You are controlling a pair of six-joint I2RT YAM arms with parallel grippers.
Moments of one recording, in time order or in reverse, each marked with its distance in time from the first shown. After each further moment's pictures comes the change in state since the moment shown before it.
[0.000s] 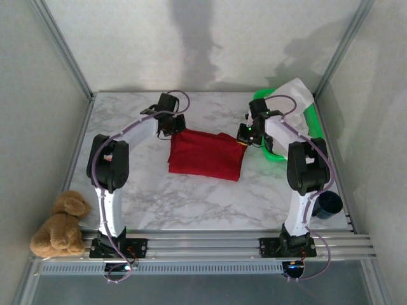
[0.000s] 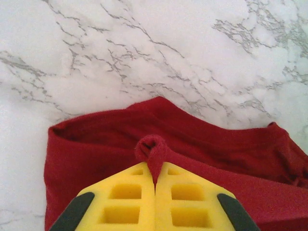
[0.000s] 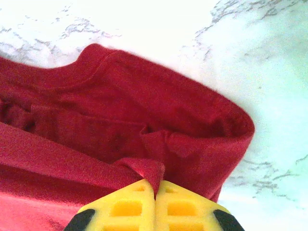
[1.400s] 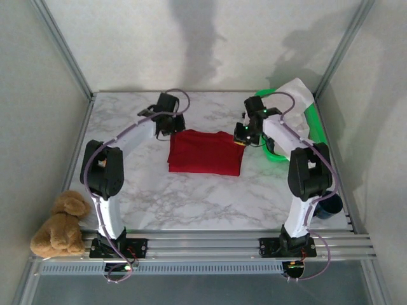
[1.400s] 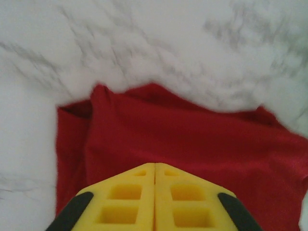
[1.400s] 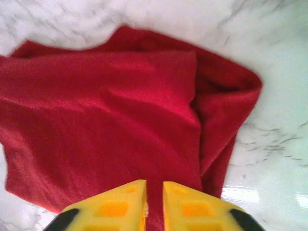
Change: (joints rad) left arm -0.045 -0.115 -0.097 -0.008 -0.053 -0.002; right arm 0.068 -0.059 0.014 -0.091 0.017 0.062
